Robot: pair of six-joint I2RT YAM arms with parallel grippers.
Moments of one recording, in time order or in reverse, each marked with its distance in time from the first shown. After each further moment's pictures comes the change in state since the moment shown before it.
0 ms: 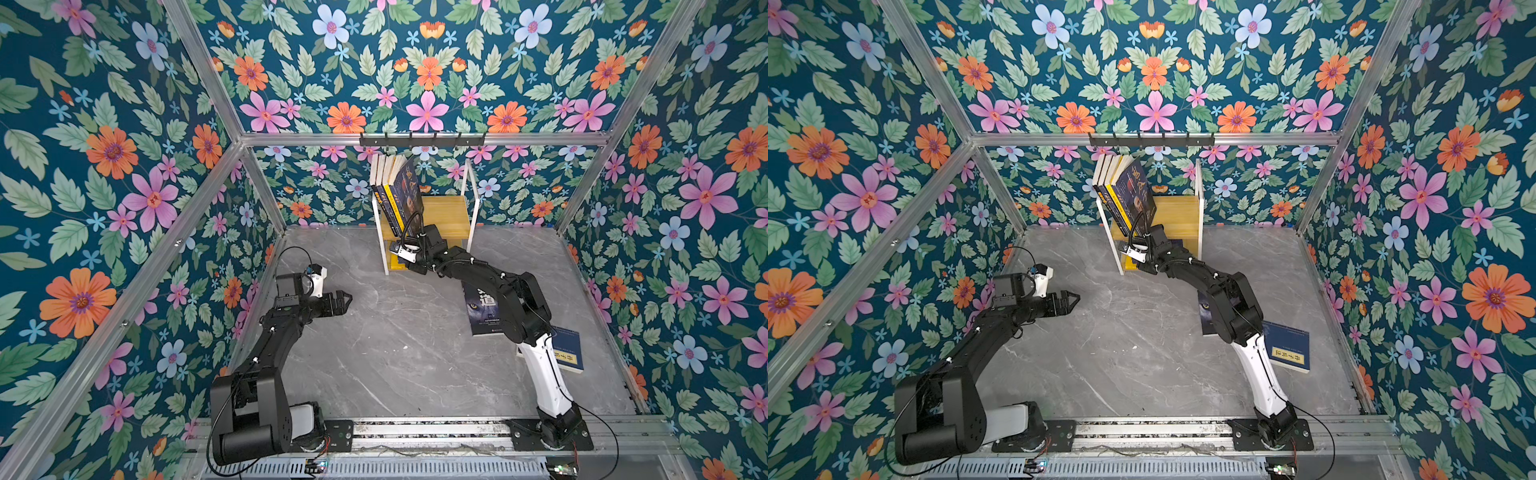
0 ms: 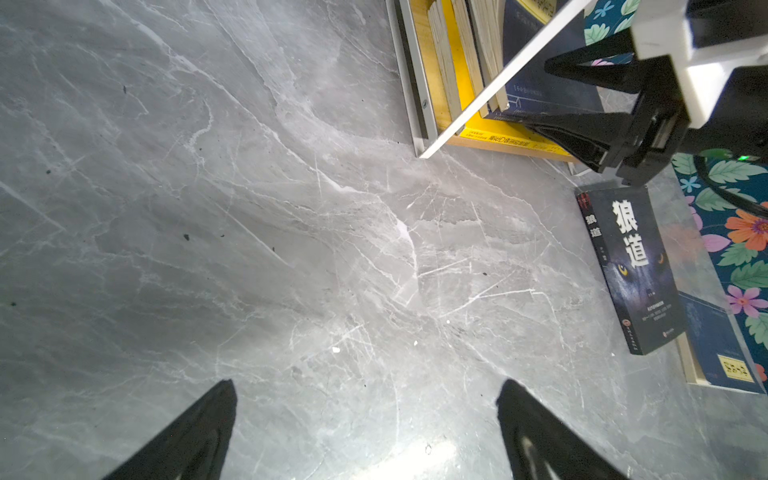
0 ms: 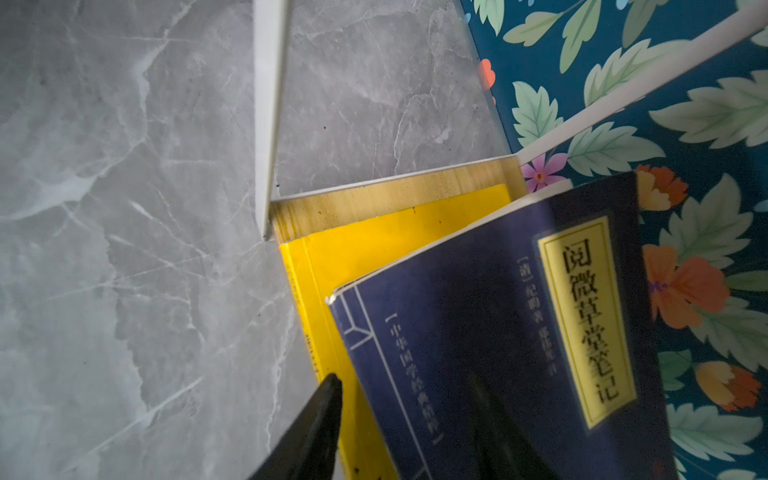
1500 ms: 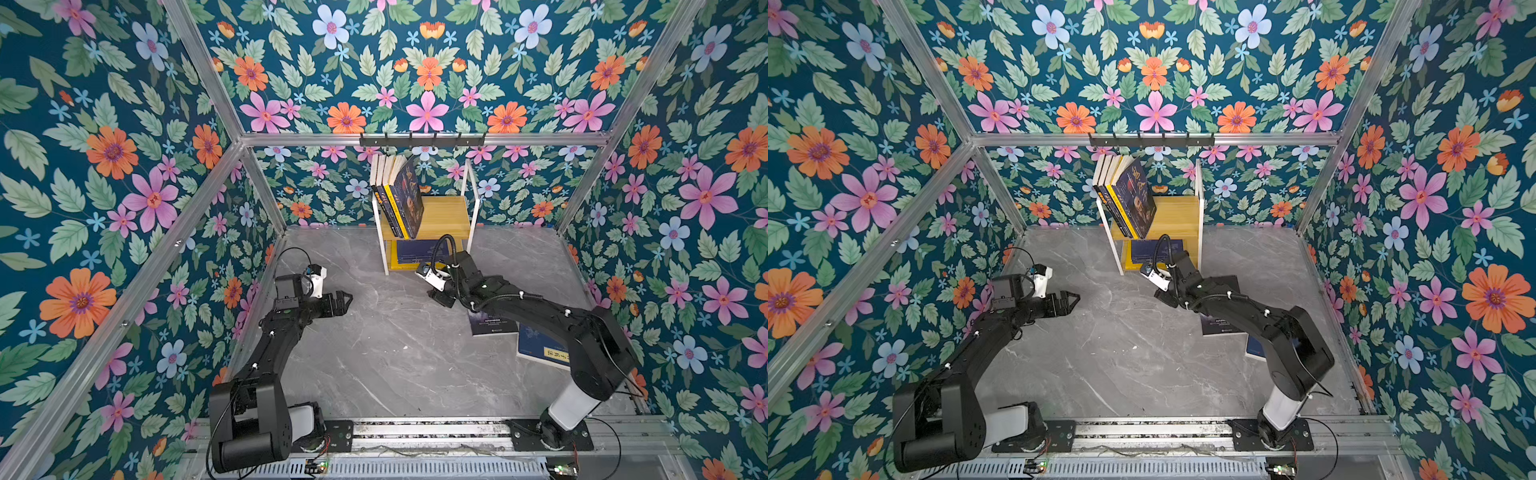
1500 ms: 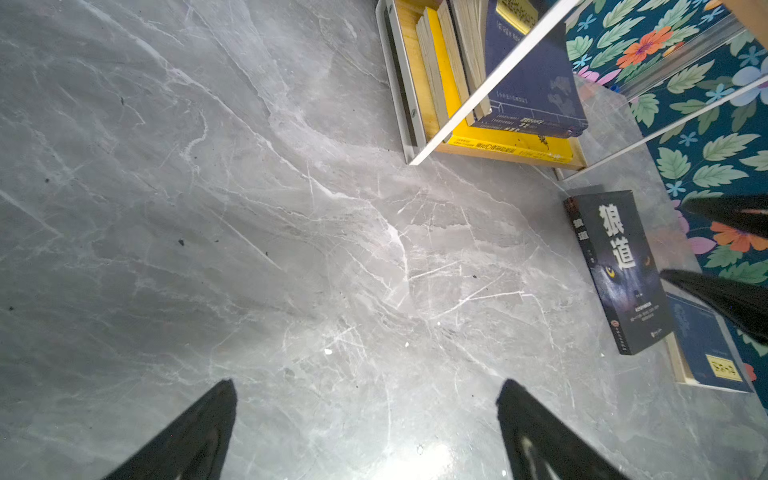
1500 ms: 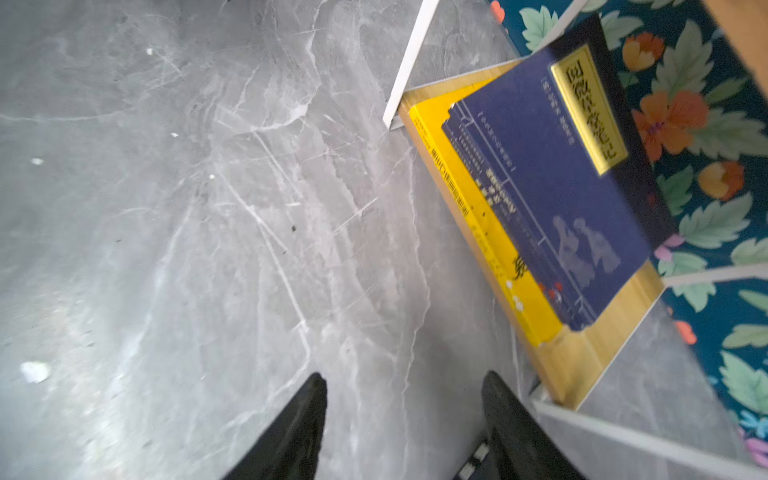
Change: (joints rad) left arm -0.002 -0.032 -0.016 0.016 0.015 -0.016; right arm 0.049 -0.648 -0.753 0.072 0.027 0.285
